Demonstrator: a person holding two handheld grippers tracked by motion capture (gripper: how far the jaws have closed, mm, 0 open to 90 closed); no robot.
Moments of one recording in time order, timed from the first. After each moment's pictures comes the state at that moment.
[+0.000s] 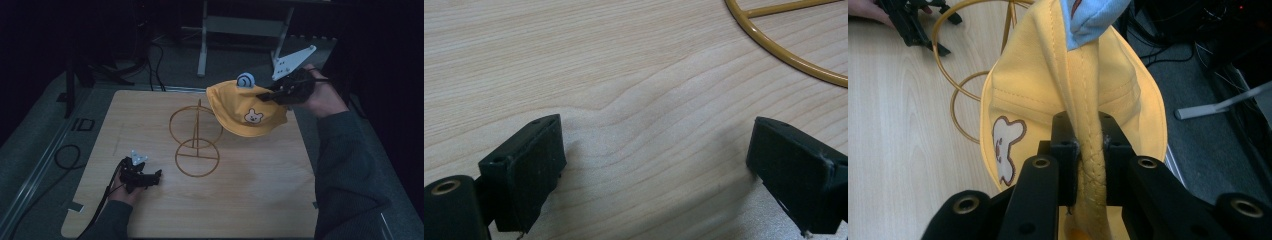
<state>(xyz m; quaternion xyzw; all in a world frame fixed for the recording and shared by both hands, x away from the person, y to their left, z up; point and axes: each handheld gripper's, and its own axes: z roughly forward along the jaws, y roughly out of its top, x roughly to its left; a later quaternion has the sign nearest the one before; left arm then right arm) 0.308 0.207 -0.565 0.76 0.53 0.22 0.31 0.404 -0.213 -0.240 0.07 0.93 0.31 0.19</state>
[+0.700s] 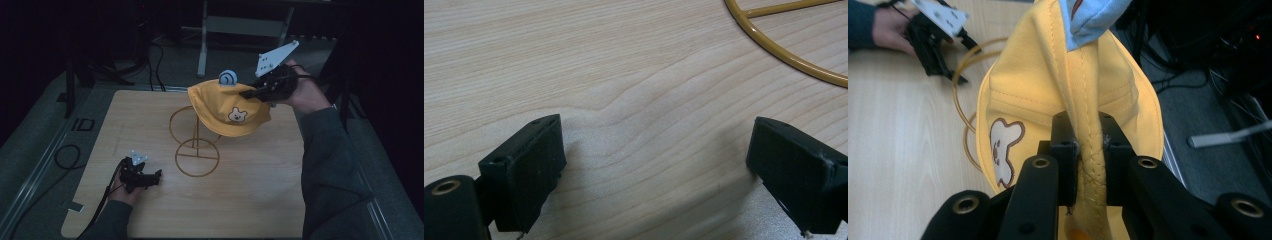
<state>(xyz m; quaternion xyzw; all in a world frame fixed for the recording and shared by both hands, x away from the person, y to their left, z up) 0.308 0.206 -0.565 0.76 0.53 0.22 0.31 0.406 -0.175 -0.235 0.04 0.92 0.34 0.17</state>
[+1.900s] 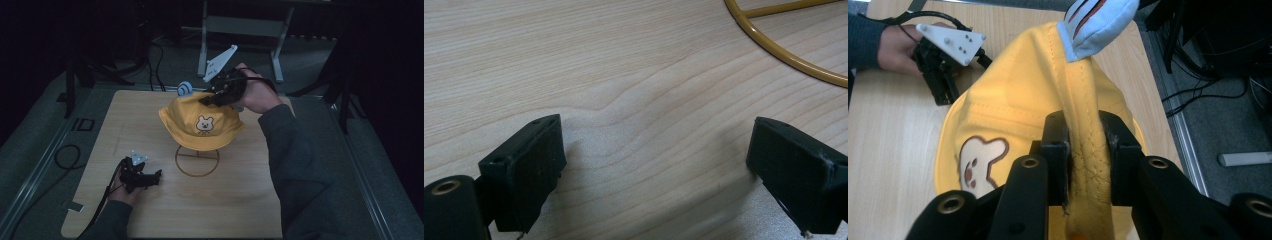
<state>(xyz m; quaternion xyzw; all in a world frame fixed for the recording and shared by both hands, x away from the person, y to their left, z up) 0.308 0.206 -0.565 0.76 0.53 0.22 0.31 0.420 -0.072 -0.266 0.01 0.94 0.32 0.14</state>
